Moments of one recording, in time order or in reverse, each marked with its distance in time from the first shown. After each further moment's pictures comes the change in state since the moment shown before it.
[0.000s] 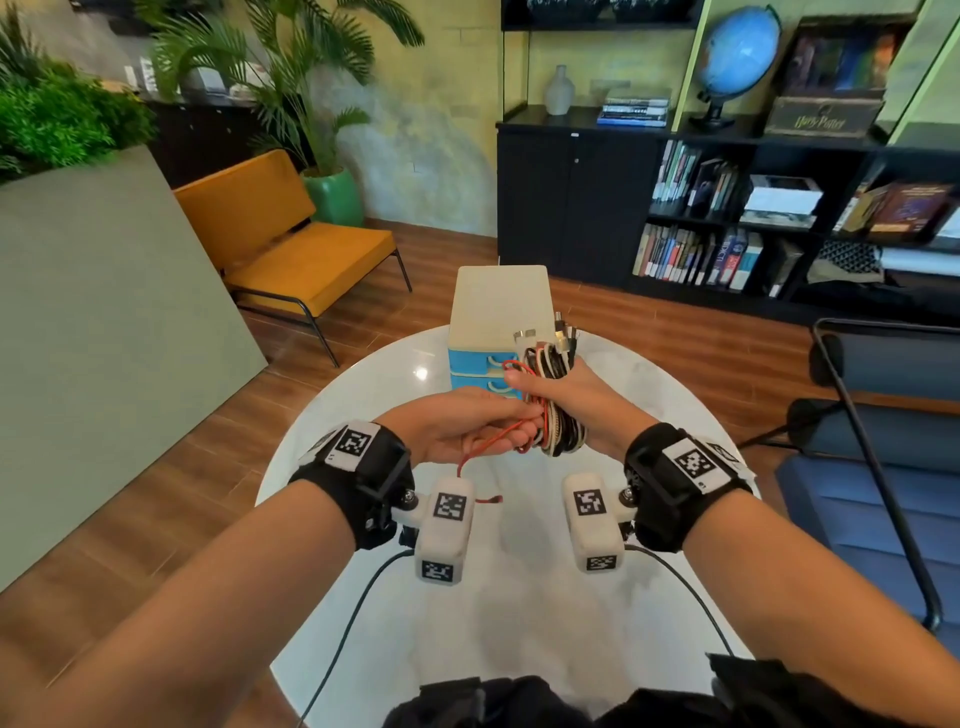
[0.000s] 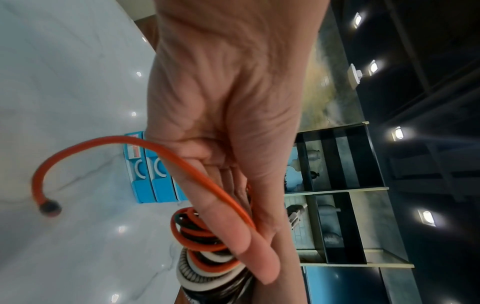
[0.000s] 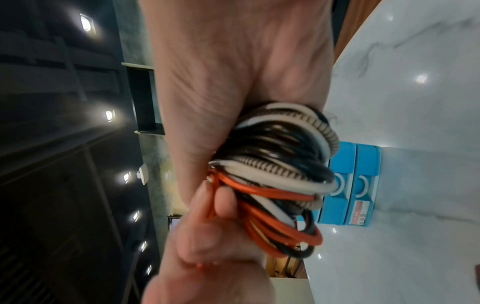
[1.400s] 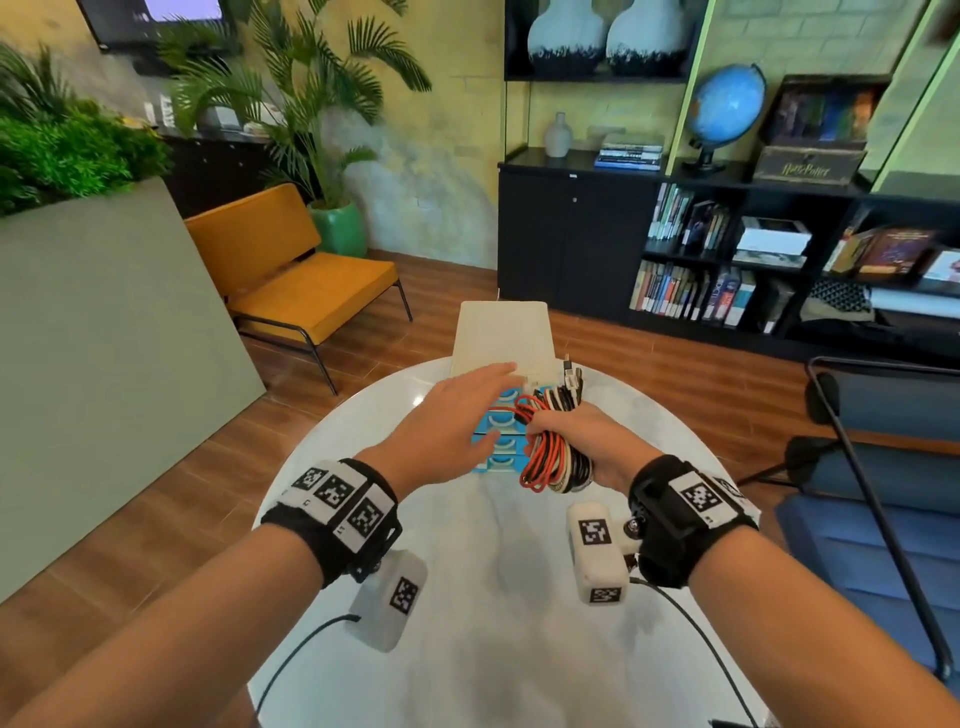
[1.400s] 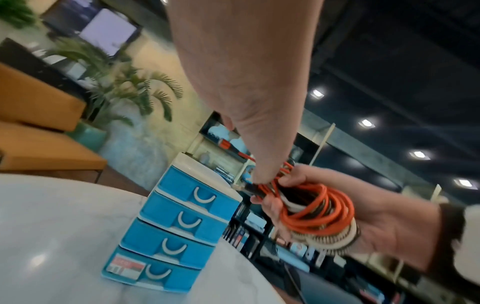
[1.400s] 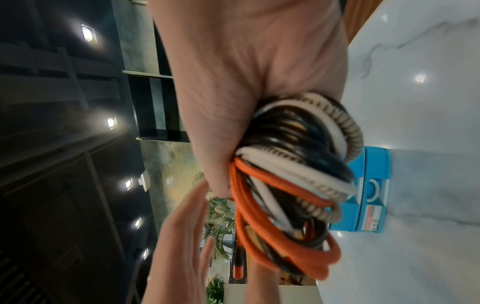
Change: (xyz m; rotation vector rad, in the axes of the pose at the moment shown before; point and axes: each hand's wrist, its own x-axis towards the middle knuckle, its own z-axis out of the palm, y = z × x) left_hand -0.004 0.000 -0.025 1.377 0.441 0.705; right_hand -0.009 -0.014 -0.002 -0.129 0.118 0.254
